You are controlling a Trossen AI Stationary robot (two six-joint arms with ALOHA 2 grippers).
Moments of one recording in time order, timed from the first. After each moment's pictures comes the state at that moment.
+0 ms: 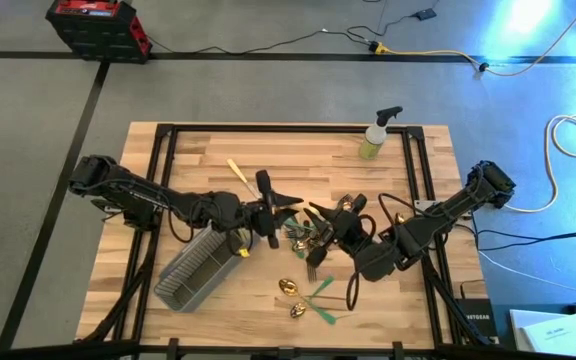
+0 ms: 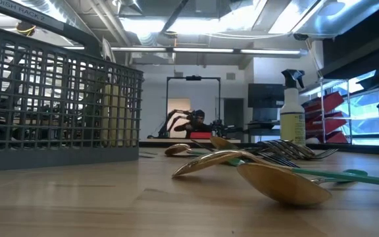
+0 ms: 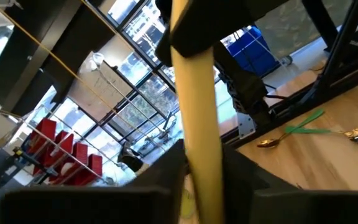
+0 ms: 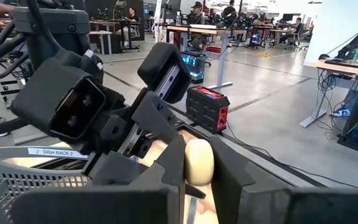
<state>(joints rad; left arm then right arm) -0.23 1.50 1.03 0.50 -0.51 0.74 0.58 1.54 1.30 -0.07 1.22 0.30</state>
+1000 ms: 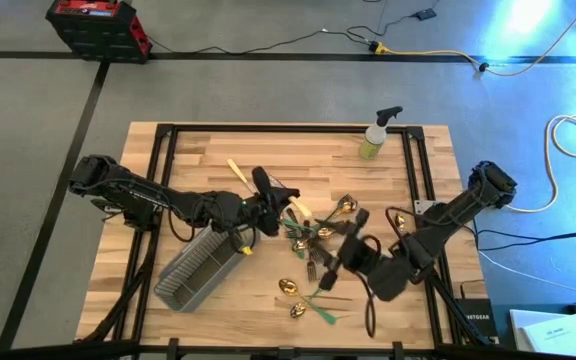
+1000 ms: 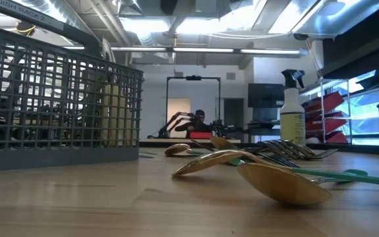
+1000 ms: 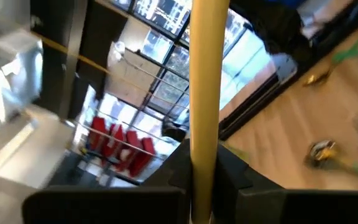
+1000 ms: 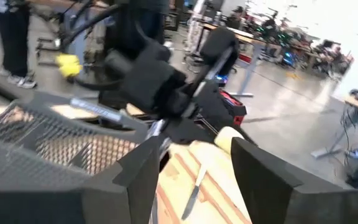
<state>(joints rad) -0.23 1.50 1.03 0.45 -0.67 1.10 0.69 1.53 1.30 -0.14 1.17 0.12</state>
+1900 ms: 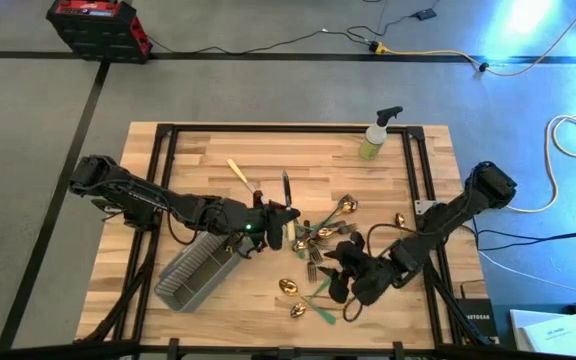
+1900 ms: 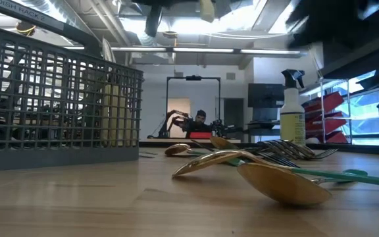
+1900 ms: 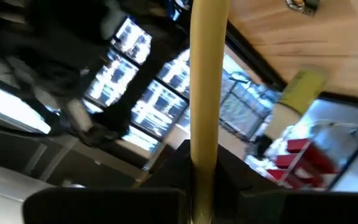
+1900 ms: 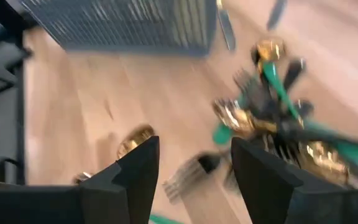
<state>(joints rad) -0.25 1.50 1.03 0.27 -0.52 2.45 0.66 1.54 0.95 -0.31 0.62 1.00</state>
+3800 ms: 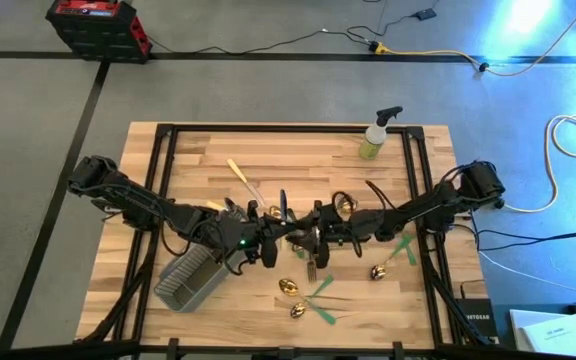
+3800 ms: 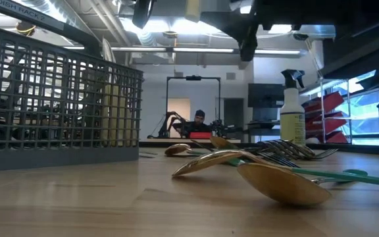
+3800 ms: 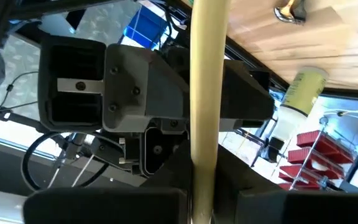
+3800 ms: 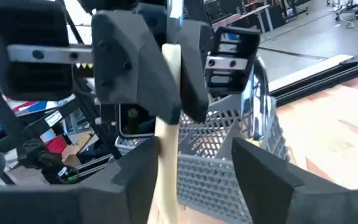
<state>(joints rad) -0.36 1.50 1.03 0.22 -0.60 2.49 0.27 1.61 0.67 0.96 0.24 0.44</state>
